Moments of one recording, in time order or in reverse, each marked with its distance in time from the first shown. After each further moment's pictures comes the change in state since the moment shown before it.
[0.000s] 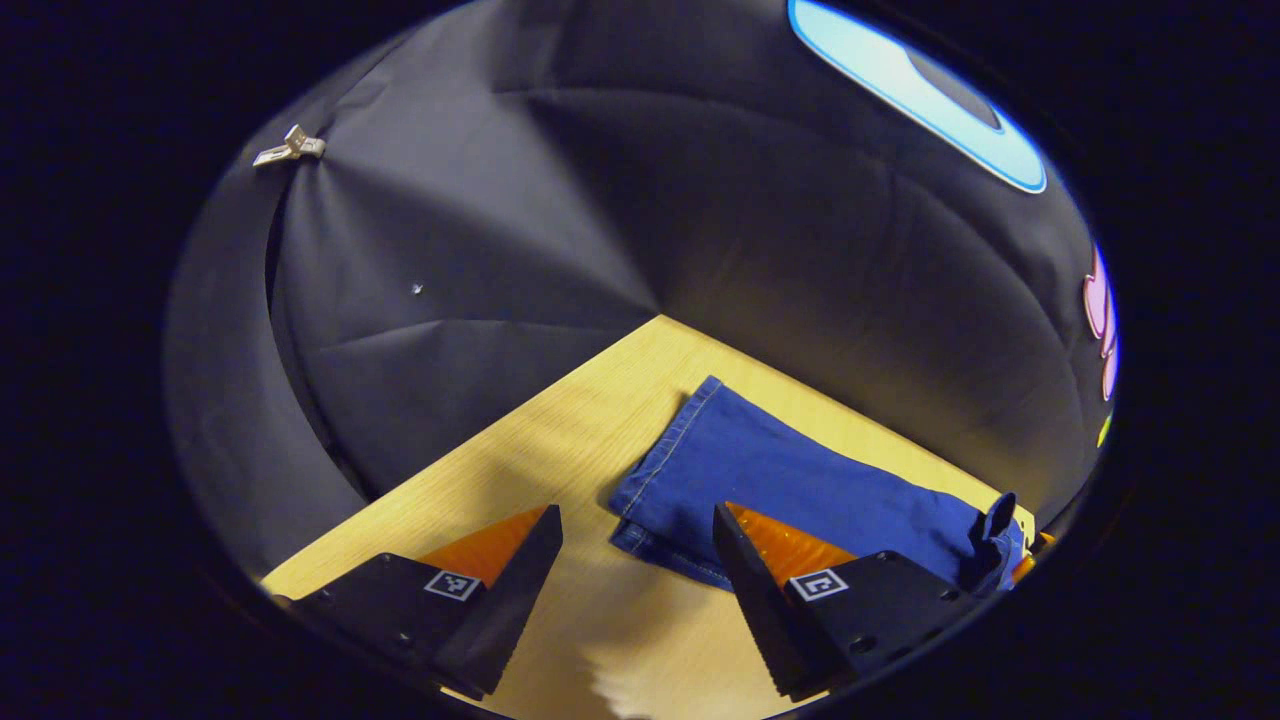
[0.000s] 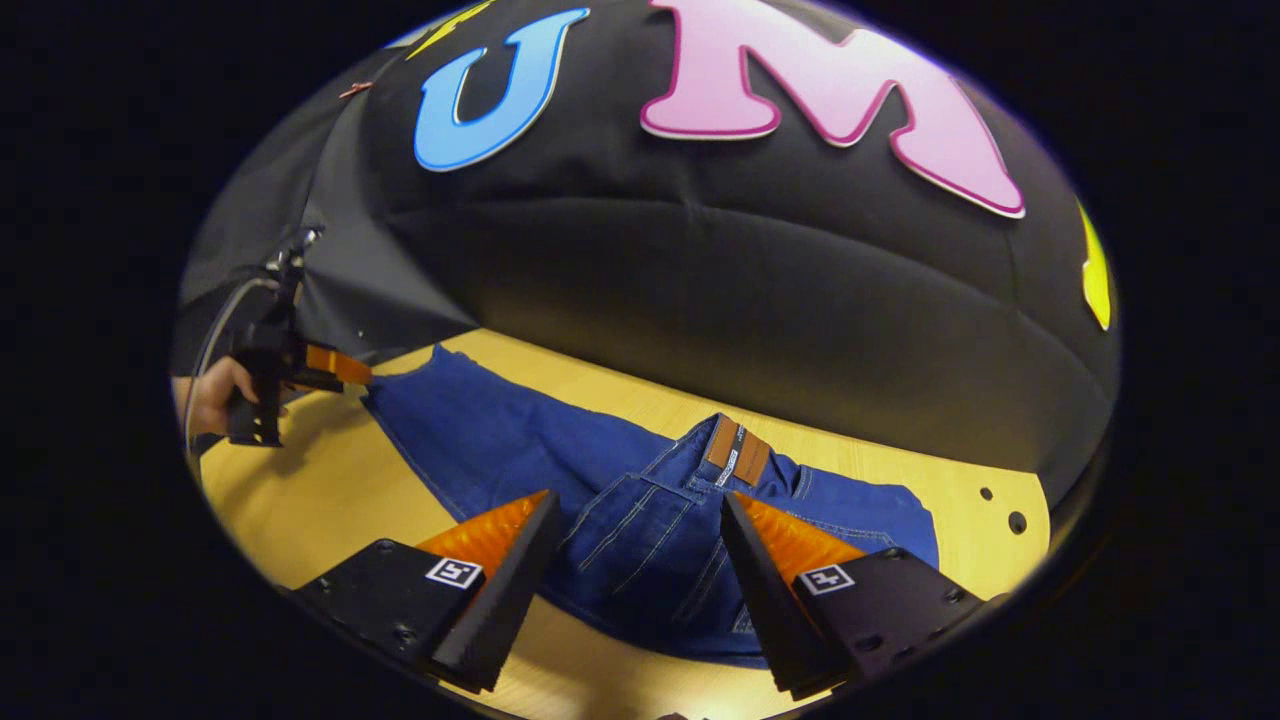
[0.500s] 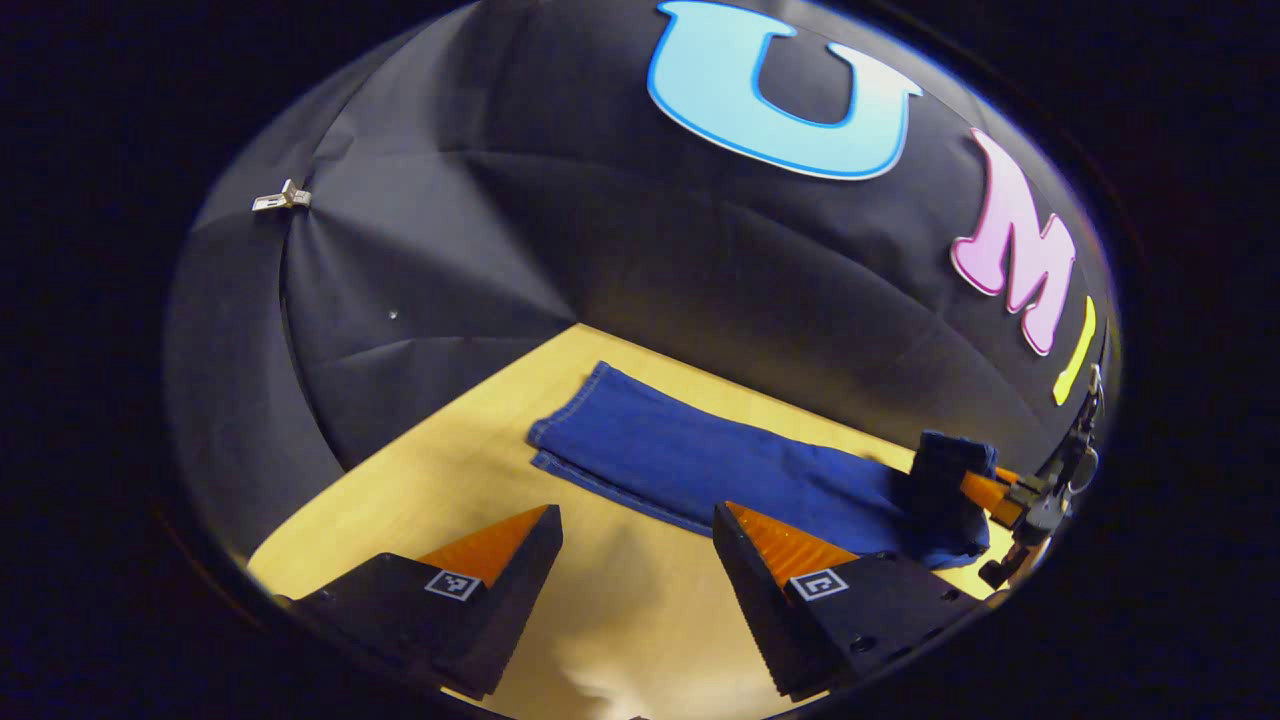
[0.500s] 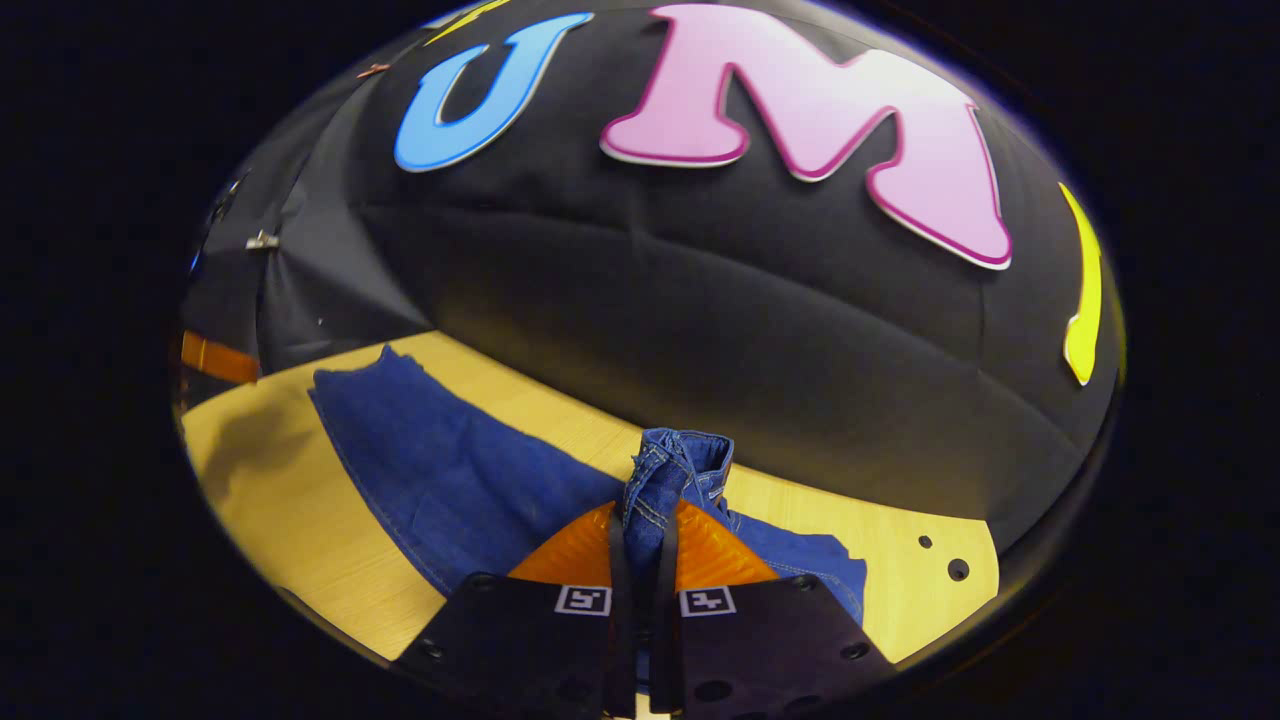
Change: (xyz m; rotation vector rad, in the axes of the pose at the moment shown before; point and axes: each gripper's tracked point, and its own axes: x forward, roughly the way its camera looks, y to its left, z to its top) left arm -0.112 -0.060 -0.018 0.072 -0.064 -0.124; right arm 0.034 -0.042 0.012 -0.182 -0.010 -0.101
